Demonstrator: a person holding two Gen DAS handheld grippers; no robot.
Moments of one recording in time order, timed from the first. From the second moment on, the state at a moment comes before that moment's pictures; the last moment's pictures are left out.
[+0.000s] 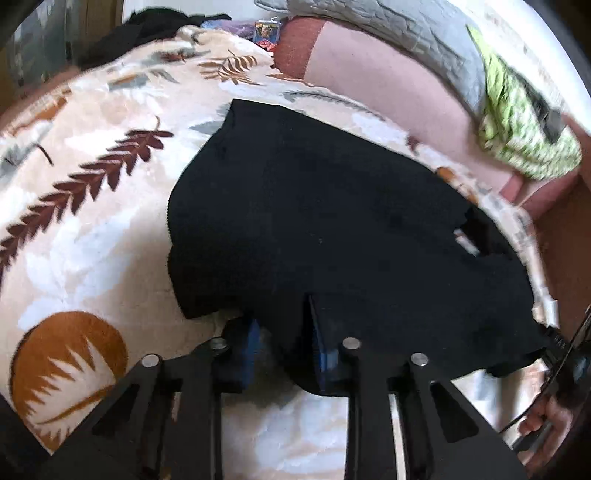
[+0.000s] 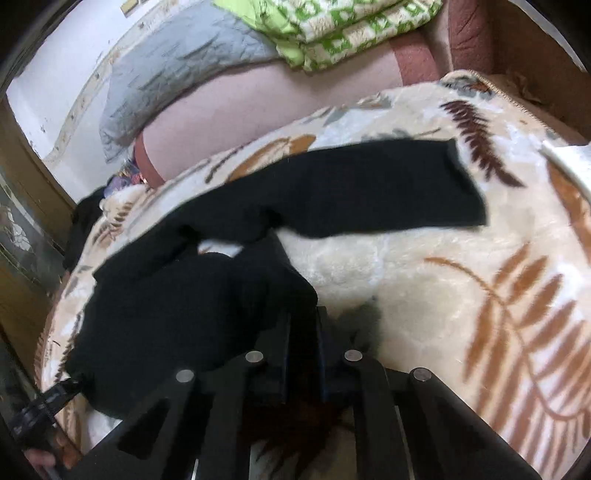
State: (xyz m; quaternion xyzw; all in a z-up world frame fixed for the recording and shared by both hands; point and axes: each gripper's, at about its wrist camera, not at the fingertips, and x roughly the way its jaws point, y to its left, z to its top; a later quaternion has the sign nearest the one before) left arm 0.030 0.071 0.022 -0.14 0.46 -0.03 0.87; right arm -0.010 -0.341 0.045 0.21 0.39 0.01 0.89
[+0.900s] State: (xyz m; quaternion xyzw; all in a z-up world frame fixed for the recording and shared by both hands) left arm -0.007 0.130 0.023 -0.22 0.47 -0.01 0.86; right arm -0.107 -0.400 0.078 0.22 0.38 -0.07 0.90
